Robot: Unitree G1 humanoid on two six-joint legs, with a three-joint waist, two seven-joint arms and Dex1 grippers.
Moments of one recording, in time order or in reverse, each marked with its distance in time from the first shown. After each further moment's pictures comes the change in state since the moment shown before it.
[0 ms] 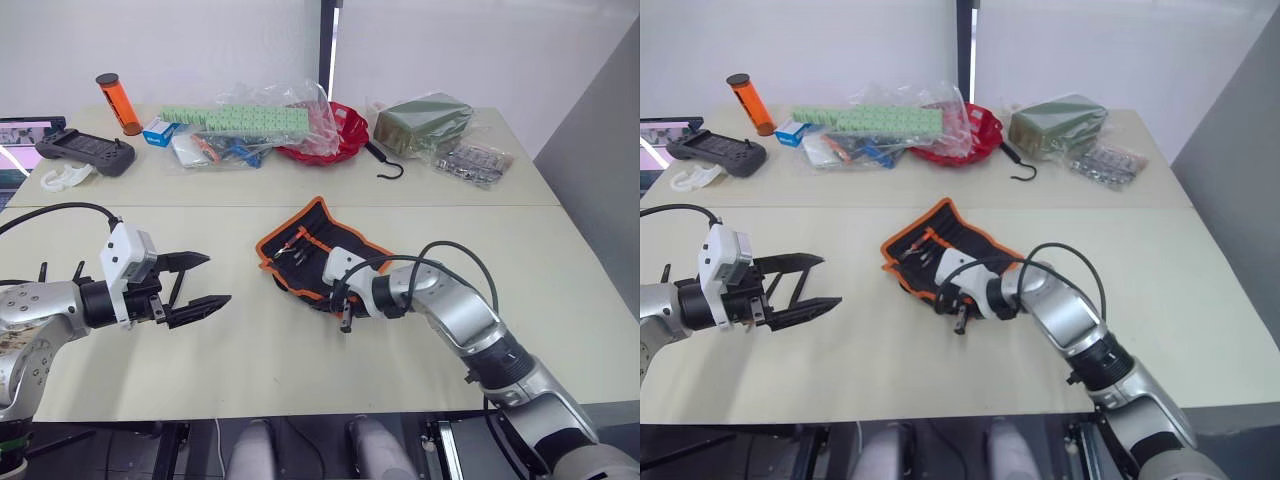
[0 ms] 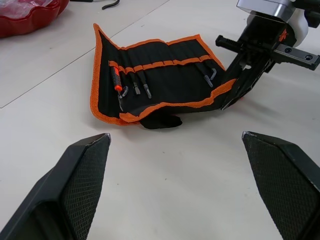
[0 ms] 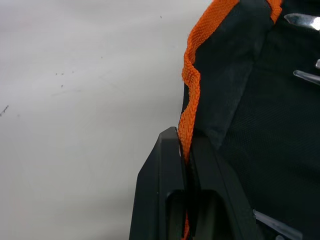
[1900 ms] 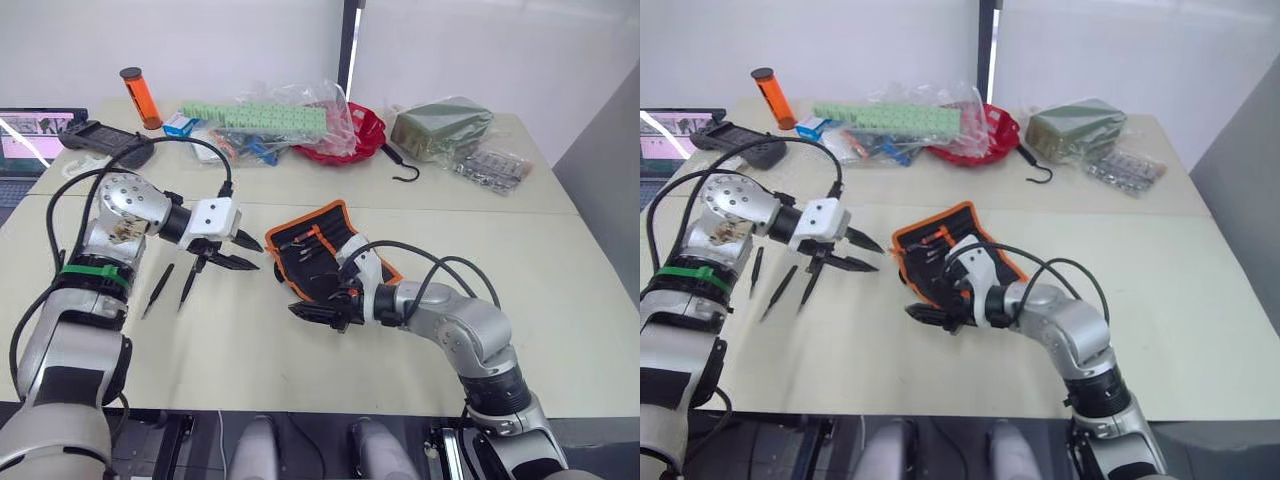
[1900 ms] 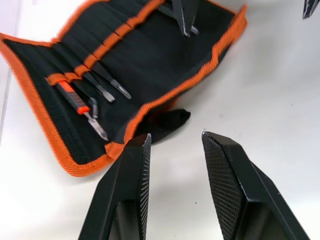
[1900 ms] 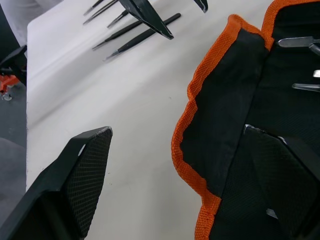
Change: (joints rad) left arm -0.966 -0.237 -0.646 1.178 0.572 -0.939 -0.548; right arm 0.158 0.139 -0.236 -0.201 0.296 0.298 -0.324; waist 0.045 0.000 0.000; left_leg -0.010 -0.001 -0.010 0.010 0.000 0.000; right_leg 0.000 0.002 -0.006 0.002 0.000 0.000
